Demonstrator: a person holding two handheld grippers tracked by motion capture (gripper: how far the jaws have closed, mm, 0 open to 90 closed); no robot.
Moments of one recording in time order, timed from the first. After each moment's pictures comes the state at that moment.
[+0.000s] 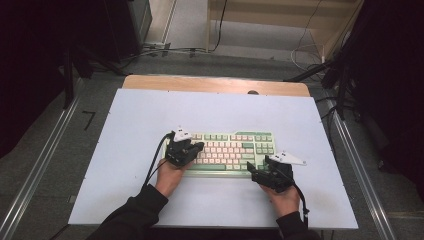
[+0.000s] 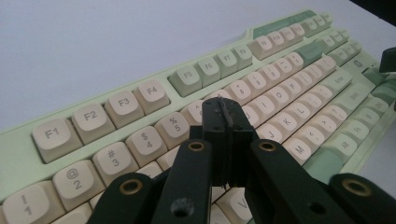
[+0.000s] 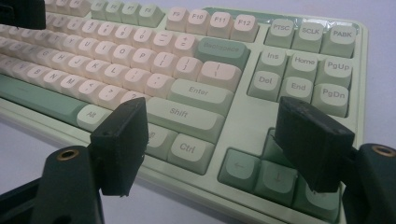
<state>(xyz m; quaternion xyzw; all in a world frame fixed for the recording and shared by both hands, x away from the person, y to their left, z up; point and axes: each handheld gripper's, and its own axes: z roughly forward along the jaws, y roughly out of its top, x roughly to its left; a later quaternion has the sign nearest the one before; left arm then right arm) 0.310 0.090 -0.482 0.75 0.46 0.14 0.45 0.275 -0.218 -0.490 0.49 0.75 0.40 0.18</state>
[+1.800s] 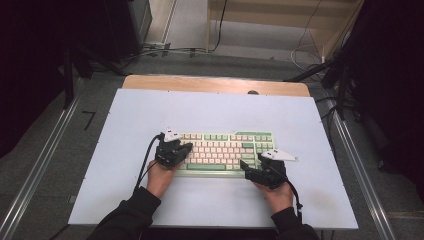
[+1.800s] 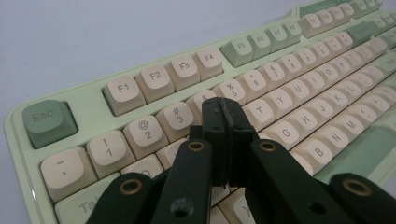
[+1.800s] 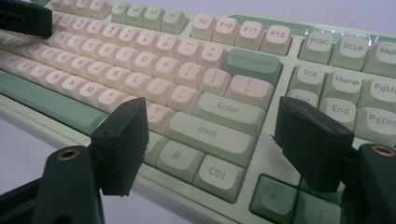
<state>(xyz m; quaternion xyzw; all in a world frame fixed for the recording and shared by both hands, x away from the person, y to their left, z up) 0.308 0.114 -0.491 0.75 0.49 0.16 0.42 0.283 -0.202 -0.491 0.47 0.77 0.40 0.17</state>
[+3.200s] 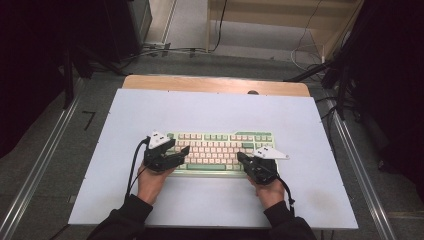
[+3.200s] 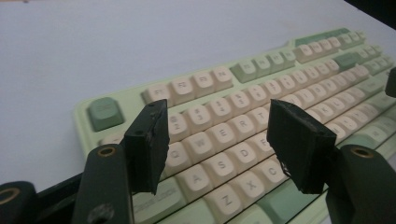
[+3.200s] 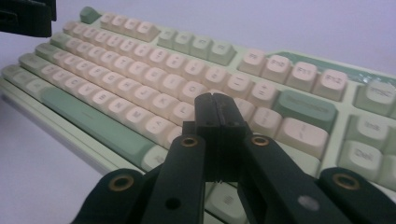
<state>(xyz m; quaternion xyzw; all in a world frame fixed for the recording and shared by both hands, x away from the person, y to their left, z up) 0.280 0.142 -0.477 0.71 0.51 0.20 0.45 0.286 -0.177 -0.485 0.42 0.78 0.44 0.17</state>
